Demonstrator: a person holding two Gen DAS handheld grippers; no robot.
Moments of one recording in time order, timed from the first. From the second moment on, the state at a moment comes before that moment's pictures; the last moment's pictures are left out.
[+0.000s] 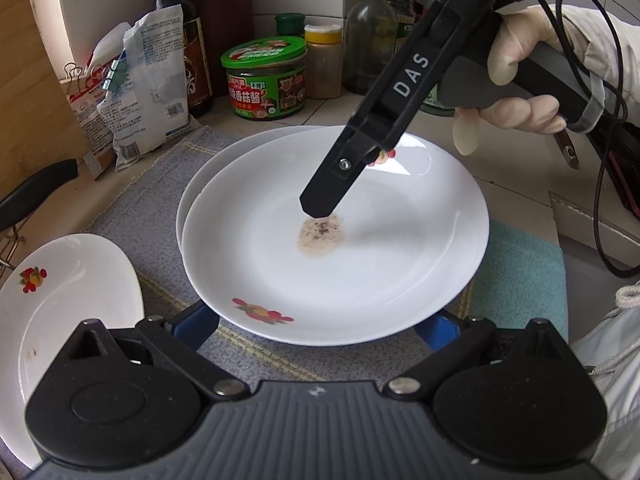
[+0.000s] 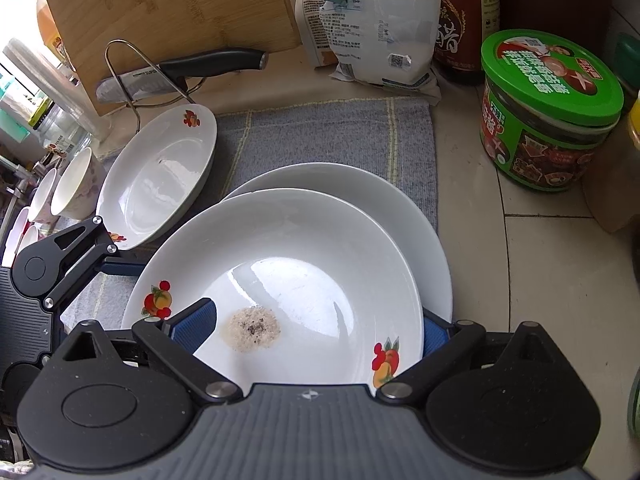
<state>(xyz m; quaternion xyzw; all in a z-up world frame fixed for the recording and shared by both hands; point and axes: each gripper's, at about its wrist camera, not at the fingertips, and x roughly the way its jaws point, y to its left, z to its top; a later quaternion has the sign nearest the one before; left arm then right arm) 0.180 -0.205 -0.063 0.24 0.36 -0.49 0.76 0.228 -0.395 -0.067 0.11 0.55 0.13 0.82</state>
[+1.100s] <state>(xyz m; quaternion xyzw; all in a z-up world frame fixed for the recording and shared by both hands) 0.175 -0.205 -0.073 0.25 0.36 -0.50 0.75 0.209 -0.399 -0.051 0.13 0.54 0.10 0.83</state>
